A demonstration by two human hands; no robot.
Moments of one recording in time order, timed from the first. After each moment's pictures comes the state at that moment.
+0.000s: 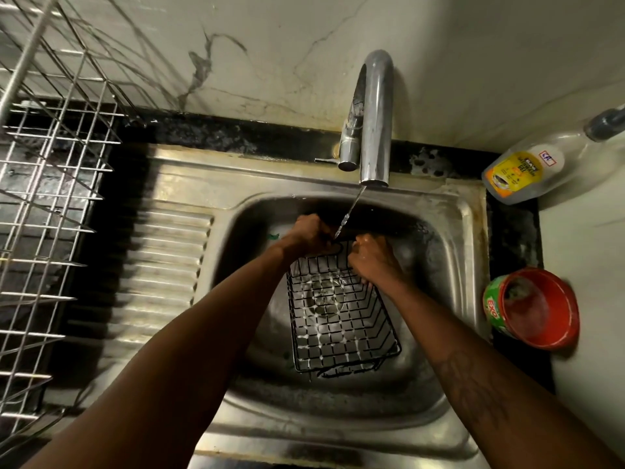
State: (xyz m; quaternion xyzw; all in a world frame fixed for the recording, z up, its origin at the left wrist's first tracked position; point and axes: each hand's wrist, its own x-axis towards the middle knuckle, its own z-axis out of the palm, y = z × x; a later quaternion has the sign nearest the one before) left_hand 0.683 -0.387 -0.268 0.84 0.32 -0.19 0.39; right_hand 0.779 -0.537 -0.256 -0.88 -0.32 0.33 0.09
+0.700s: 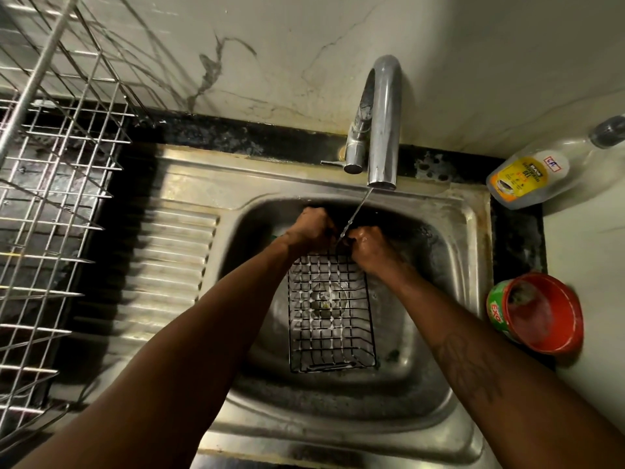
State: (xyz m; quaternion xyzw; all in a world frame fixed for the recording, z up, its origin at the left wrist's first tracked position) left_hand 0.688 -0.380 -0.261 0.87 0.30 -0.13 0.37; right_hand 0.791 -0.517 -0.261 -0.85 -0.41 0.32 0.10
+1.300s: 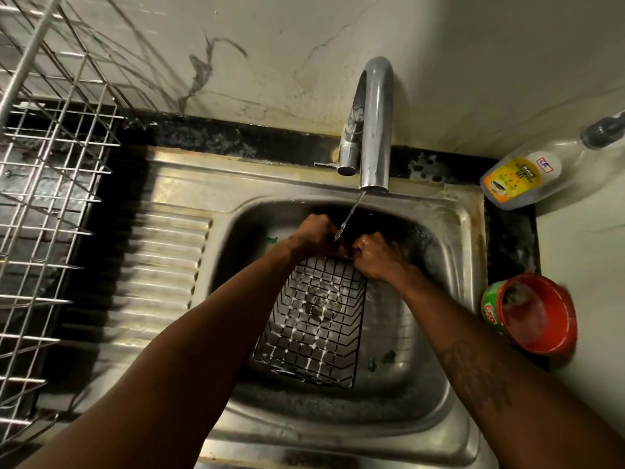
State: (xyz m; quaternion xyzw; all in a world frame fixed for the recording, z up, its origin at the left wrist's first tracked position) left_hand 0.696 -0.393 -0.260 0.87 0.26 -0.15 0.40; right_hand 0.808 -0.533 -0.253 -0.84 -0.41 0.36 -0.05
